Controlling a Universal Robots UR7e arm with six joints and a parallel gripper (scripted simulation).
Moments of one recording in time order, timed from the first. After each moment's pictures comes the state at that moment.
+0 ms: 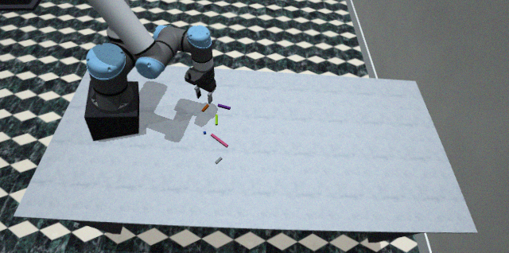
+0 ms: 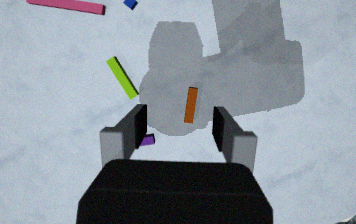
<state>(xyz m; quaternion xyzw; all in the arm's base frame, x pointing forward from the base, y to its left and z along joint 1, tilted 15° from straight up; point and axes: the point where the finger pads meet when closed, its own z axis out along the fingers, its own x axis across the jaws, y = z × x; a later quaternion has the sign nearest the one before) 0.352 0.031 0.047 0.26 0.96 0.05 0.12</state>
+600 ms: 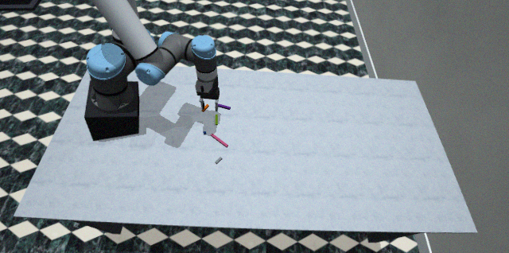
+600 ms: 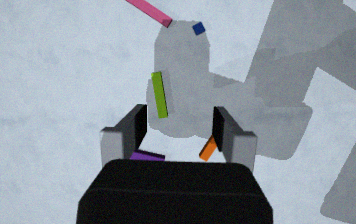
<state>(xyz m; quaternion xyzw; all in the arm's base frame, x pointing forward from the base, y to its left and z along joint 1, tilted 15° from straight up) 0.376 -0.013 0.045 0.07 0.99 0.03 0.12</state>
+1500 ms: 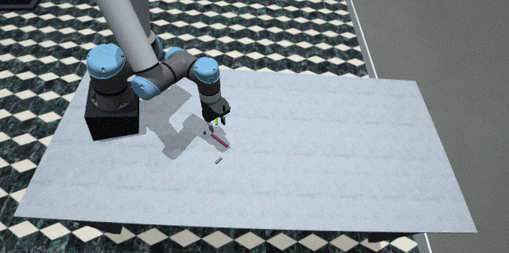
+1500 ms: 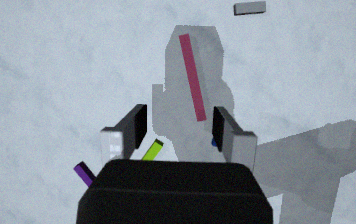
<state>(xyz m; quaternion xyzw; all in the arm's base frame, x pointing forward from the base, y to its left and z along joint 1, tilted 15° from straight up) 0.410 -0.098 0.039 -0.30 0.94 -0.02 0.13</state>
